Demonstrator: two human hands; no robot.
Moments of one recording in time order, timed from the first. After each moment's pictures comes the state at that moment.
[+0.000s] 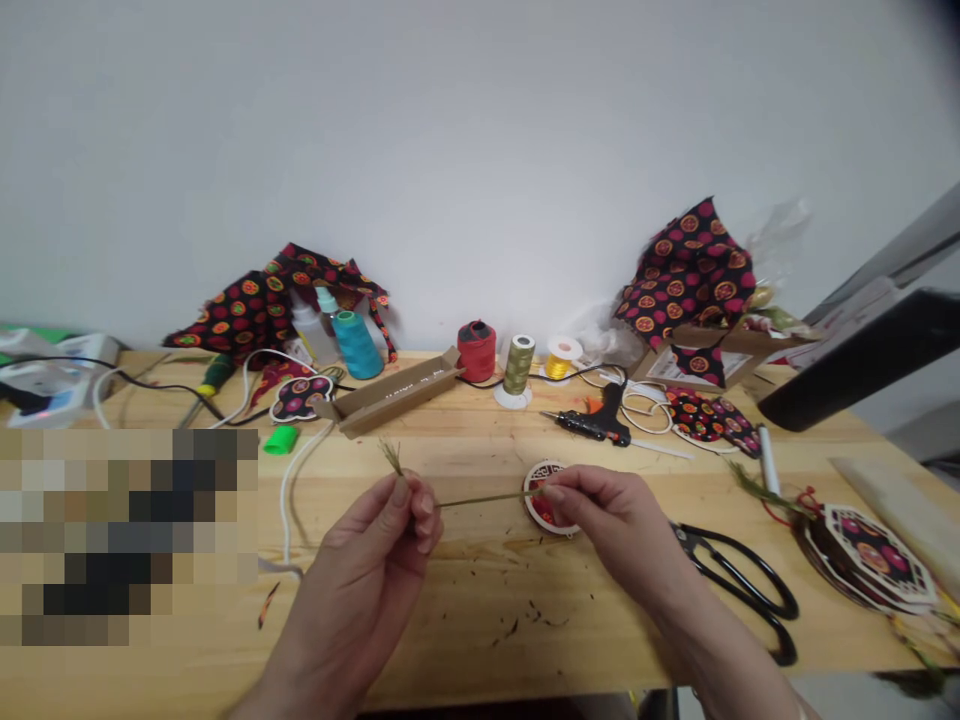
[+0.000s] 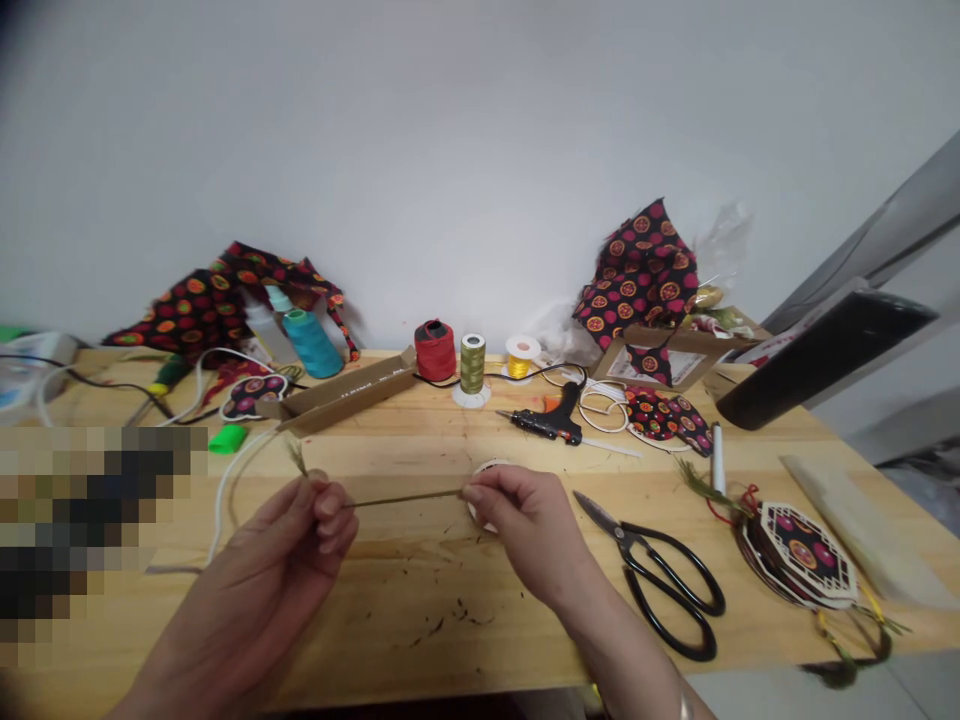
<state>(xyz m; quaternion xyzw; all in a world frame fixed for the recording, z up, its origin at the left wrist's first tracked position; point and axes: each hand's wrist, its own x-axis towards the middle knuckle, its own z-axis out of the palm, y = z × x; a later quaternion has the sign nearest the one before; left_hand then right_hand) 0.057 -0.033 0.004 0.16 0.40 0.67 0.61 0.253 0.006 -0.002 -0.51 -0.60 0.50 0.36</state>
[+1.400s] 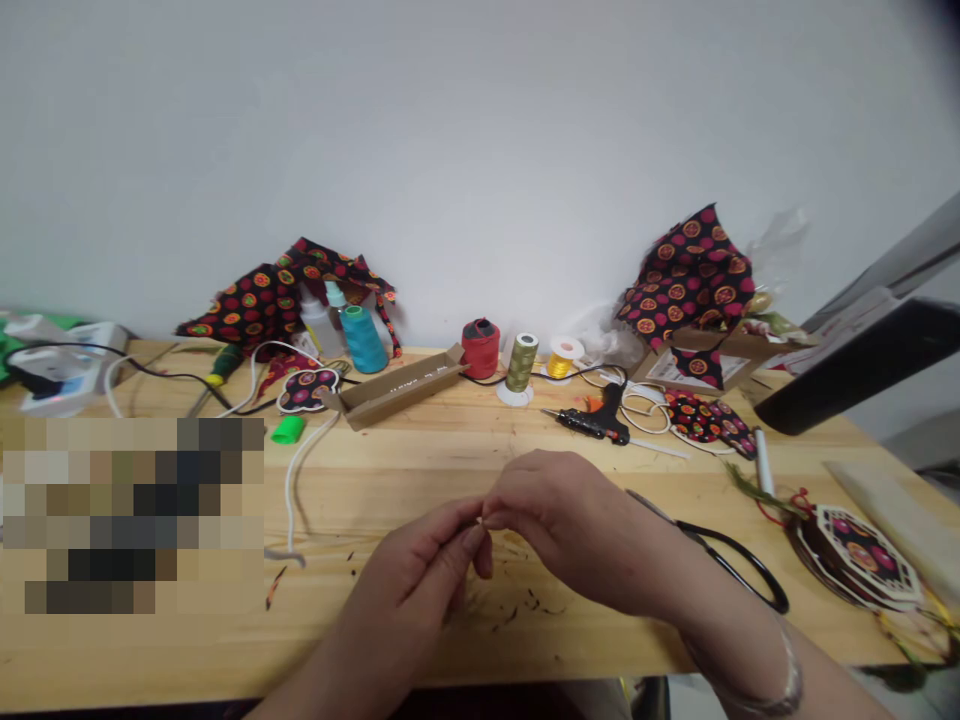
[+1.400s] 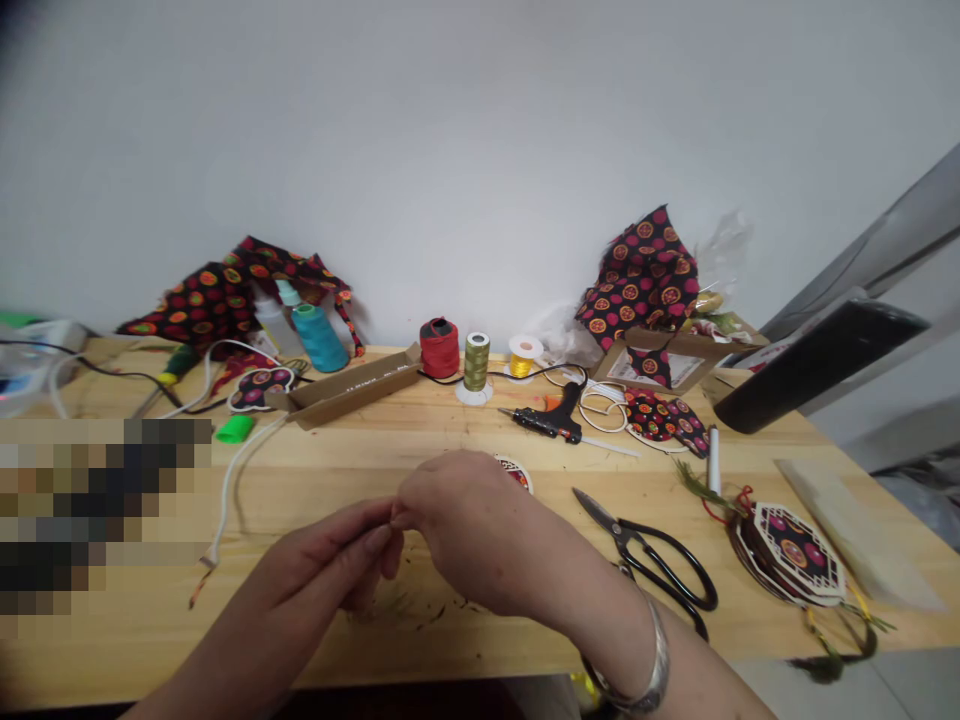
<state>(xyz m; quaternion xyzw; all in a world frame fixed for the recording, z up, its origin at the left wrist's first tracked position) 0.062 -0.053 0.010 0.53 0.53 0.41 0.52 0.223 0.010 0.055 -0.31 -0.92 0.21 0.11</state>
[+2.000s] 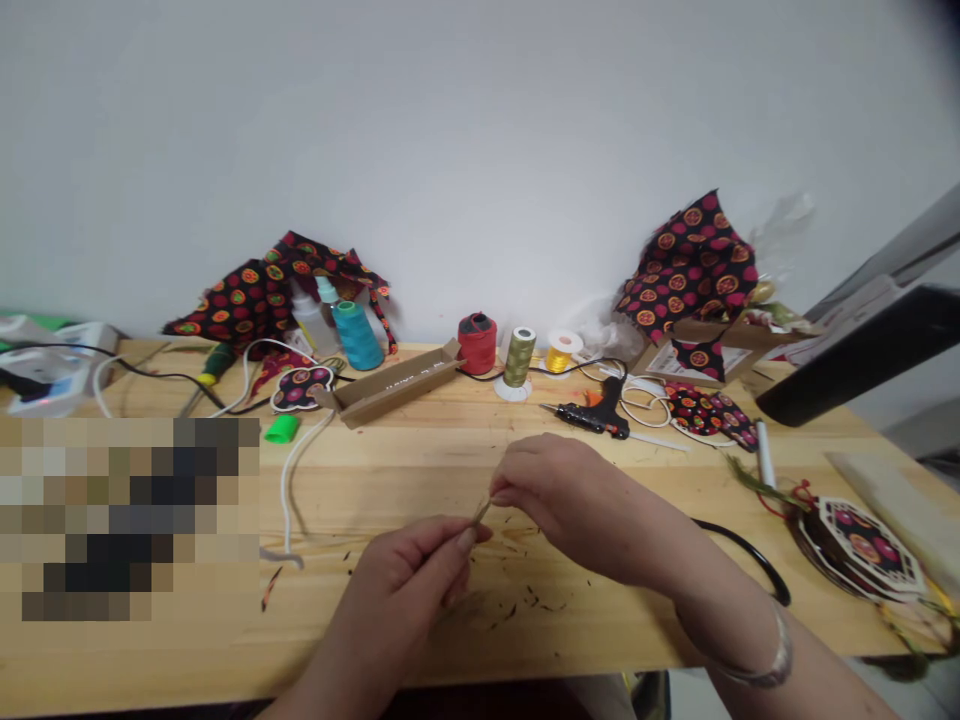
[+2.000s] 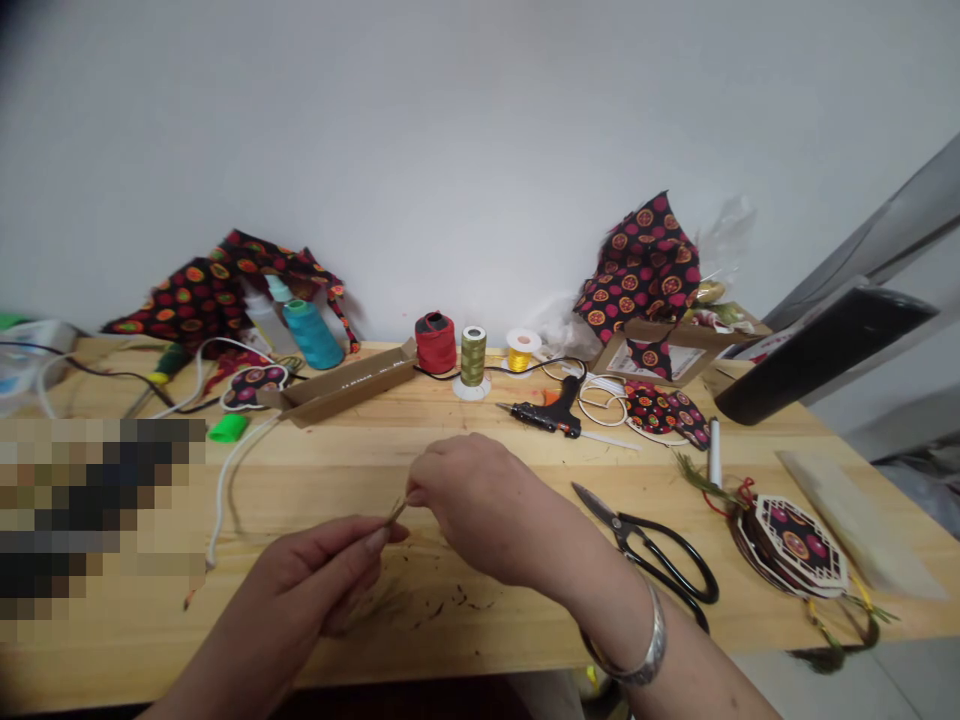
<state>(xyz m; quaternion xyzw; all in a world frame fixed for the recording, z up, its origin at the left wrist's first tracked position) 0.063 -0.053 -0.006 0.41 0.57 0.38 0.60 0.230 0.020 0.046 -0.32 -0.93 0.17 0.10</state>
